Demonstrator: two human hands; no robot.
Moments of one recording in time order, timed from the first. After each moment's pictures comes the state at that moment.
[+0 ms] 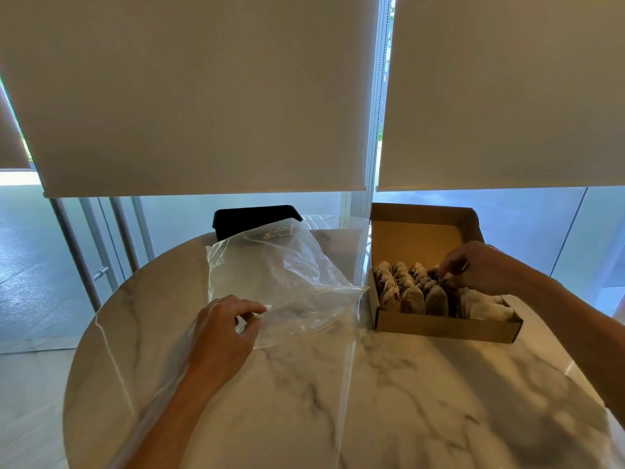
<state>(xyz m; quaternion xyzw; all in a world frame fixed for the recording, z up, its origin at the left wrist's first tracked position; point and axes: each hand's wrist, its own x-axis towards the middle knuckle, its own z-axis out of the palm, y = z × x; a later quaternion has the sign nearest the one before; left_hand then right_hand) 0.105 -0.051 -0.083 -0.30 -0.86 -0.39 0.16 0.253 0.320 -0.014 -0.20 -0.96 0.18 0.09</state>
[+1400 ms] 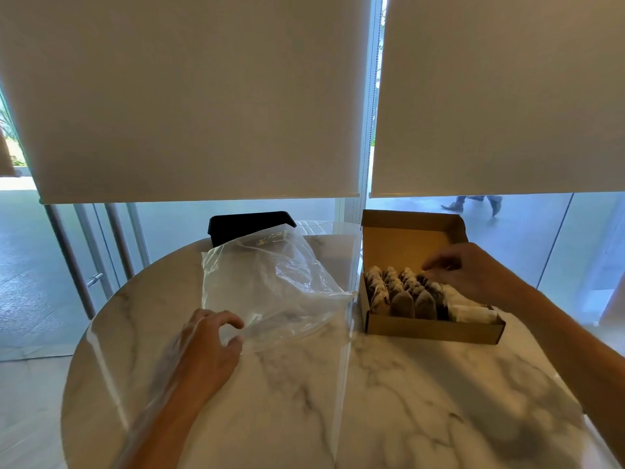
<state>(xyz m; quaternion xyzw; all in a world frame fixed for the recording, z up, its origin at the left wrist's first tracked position) 0.107 -0.063 -0.091 -0.22 -0.91 -0.32 0.12 0.273 0.279 -0.005 -0.18 -0.93 0.25 0.22</state>
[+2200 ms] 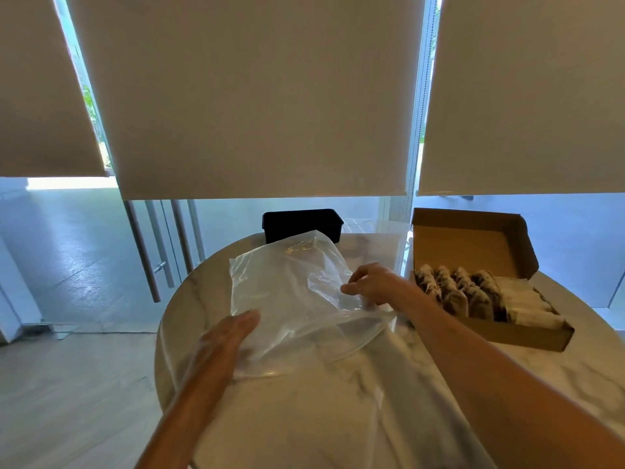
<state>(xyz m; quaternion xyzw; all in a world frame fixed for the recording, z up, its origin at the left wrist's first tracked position) 0.142 -0.122 -0.073 -0.11 -0.76 -0.64 -0.04 0.132 0.153 -0.041 -0.21 -0.89 0.40 0.03</state>
